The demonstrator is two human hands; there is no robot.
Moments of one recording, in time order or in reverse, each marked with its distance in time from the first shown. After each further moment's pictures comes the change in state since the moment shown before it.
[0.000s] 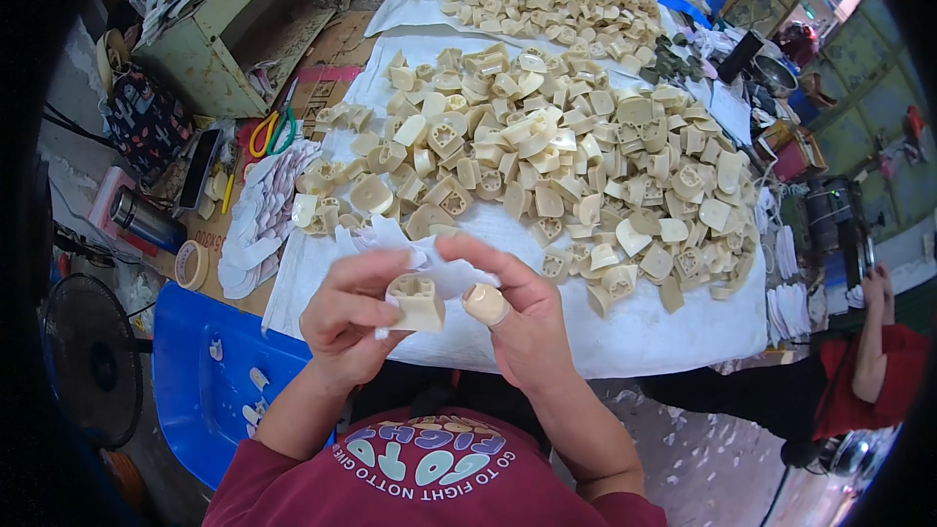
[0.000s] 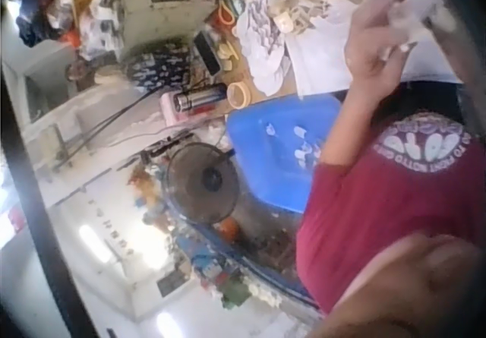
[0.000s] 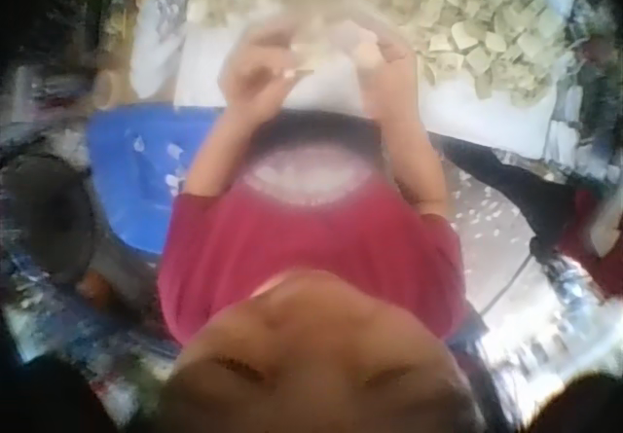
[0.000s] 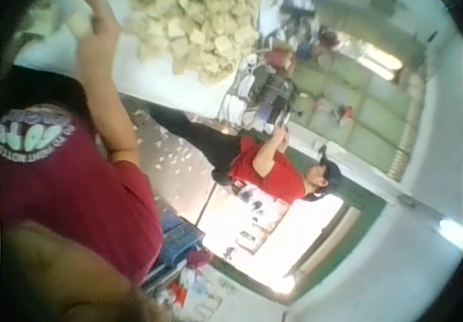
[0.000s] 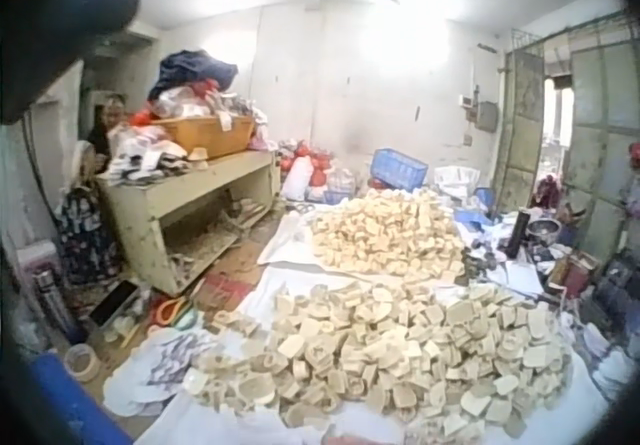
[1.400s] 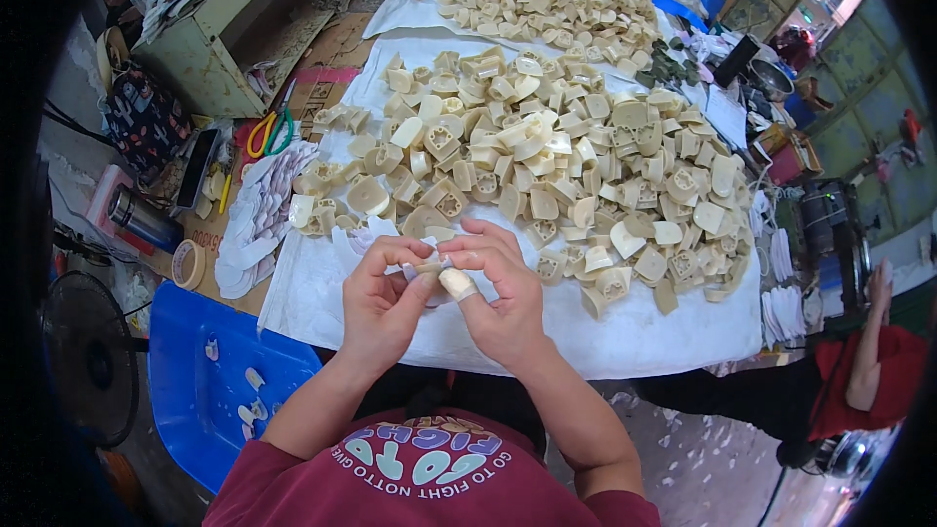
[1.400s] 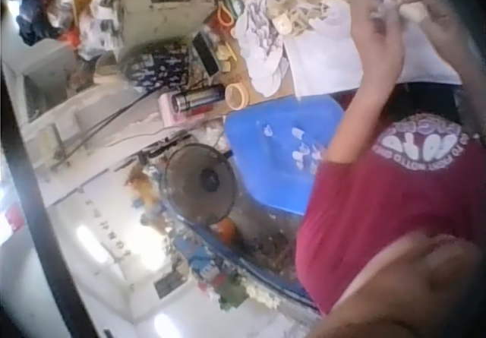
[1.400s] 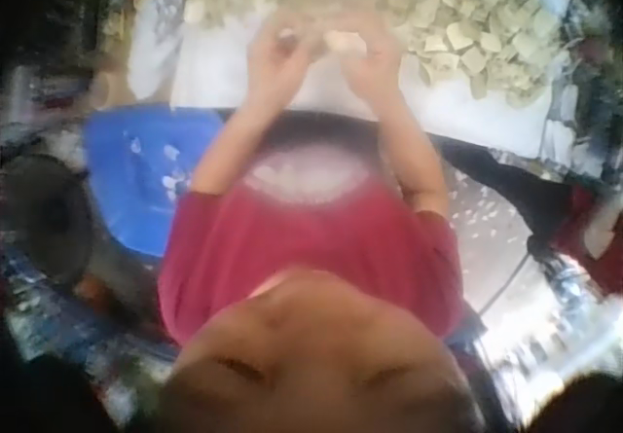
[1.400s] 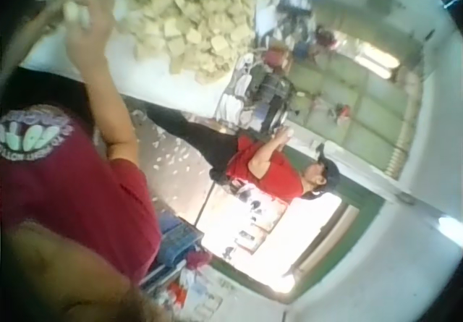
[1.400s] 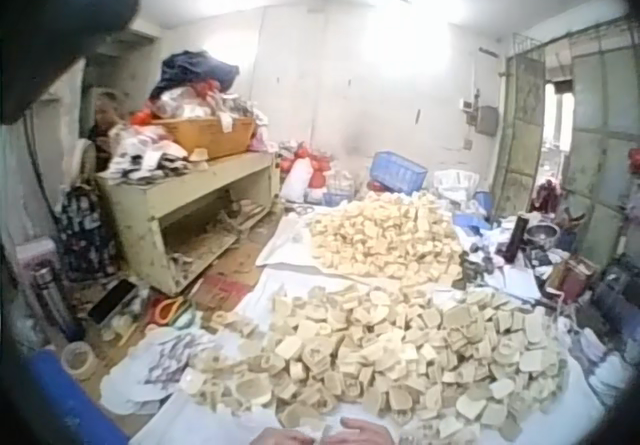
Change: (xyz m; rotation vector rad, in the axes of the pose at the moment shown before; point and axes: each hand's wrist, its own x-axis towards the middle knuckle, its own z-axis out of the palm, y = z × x) left_hand -0.005 -0.024 0.032 -0.082 0.243 -0.543; right_hand 0.030 0.023 -0.021 -0.786 -0.097 -0.520
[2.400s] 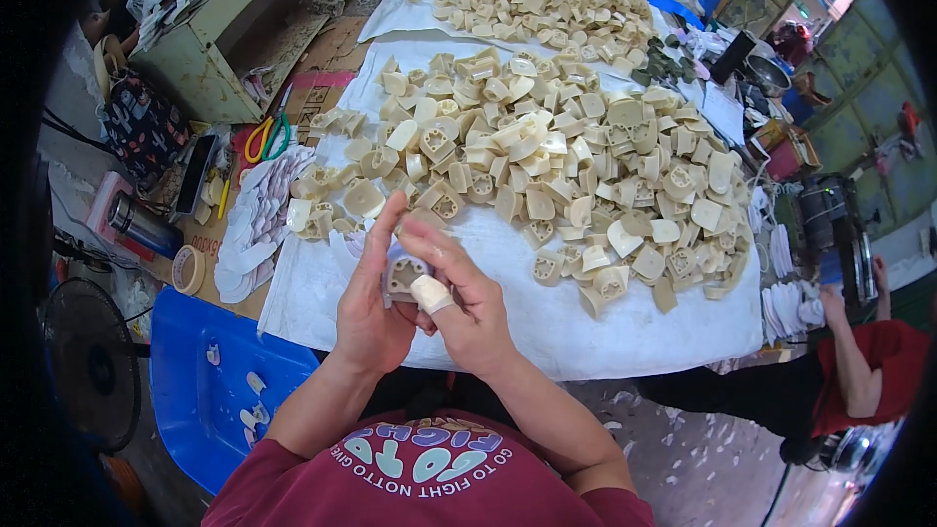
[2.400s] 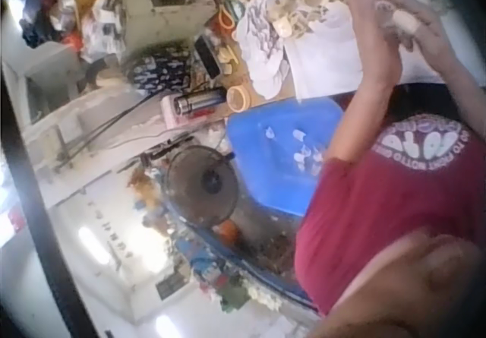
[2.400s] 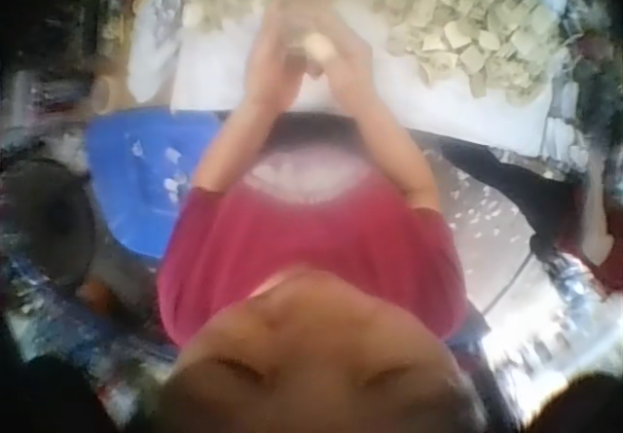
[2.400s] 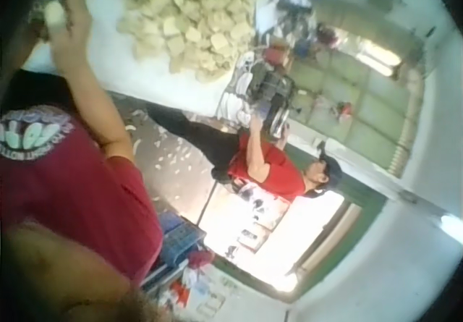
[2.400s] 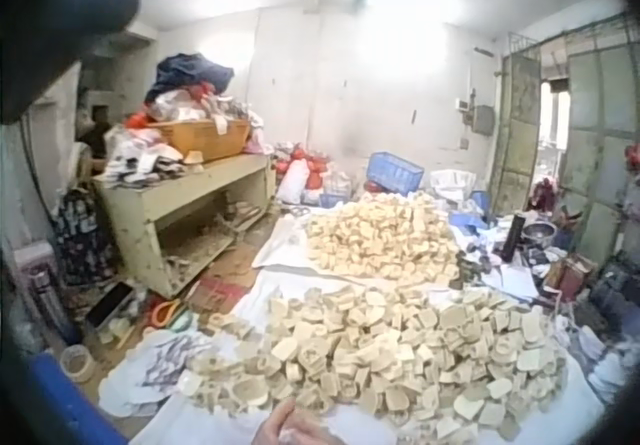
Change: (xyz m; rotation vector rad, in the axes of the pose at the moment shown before) left_hand 0.007 0.032 0.009 -0.559 -0.032 -0.324; right_hand -0.005 -0.014 0.022 0.644 -0.085 0.329
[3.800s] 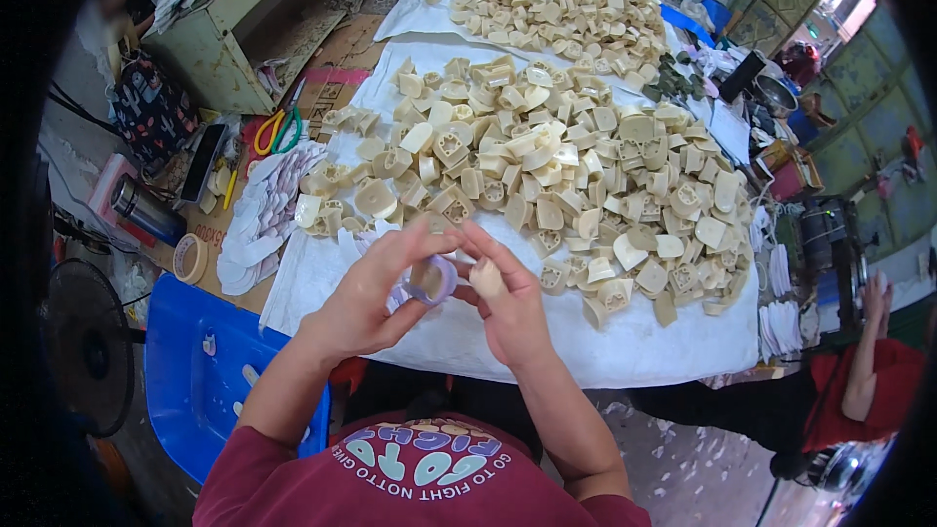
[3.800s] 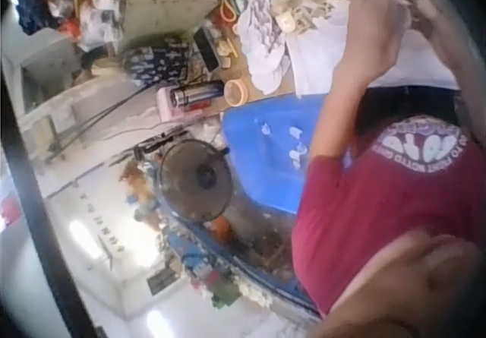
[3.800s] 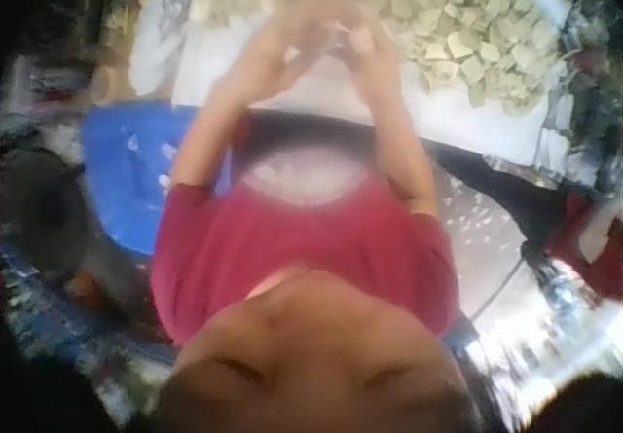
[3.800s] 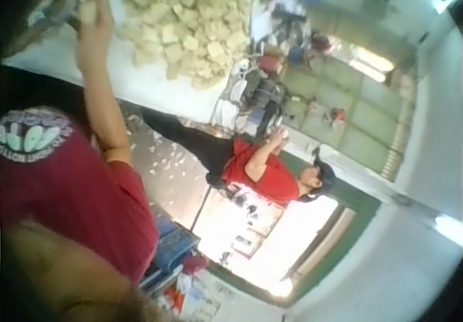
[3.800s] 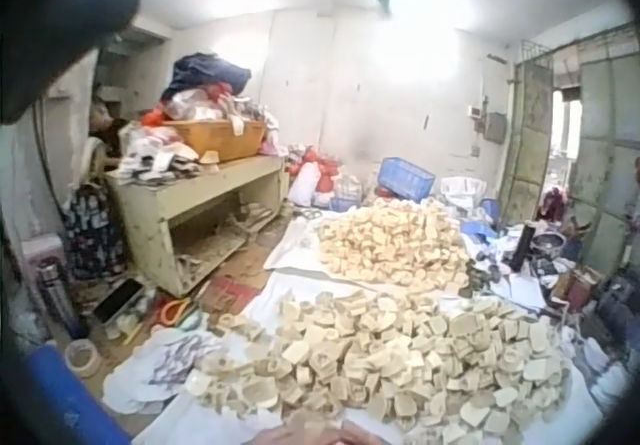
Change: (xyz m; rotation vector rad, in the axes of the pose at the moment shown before) left_hand 0.019 0.023 -0.040 1.167 -0.485 0.659; right_hand 0.000 0.004 -0.020 0.352 0.163 0.159
